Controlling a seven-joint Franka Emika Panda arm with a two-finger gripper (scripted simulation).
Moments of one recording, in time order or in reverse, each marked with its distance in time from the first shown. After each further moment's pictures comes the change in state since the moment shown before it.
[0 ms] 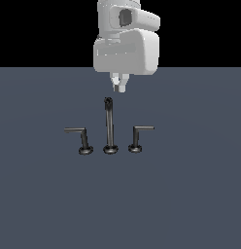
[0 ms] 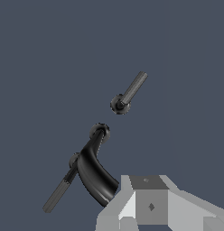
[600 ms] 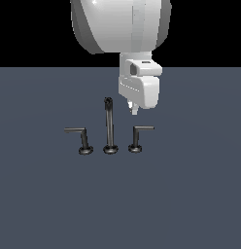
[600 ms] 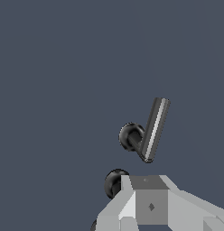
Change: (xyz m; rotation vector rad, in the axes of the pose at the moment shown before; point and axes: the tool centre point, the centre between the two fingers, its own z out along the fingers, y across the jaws) arm 0.071 -0.016 0.082 0.006 0.006 0.333
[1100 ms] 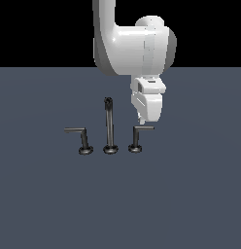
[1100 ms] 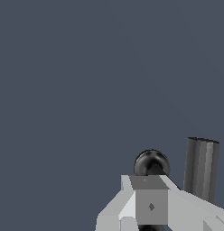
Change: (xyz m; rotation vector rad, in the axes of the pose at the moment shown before) arm 0.042 -0.012 0.046 0.004 0.004 0.195
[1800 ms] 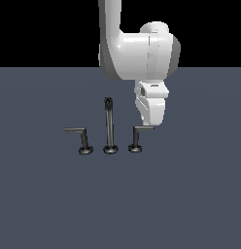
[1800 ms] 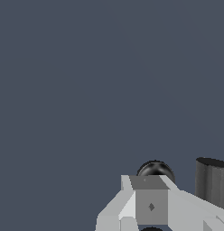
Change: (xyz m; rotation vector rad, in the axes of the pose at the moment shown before) arm 0.013 0.001 0.011 0.002 -0.001 0.052
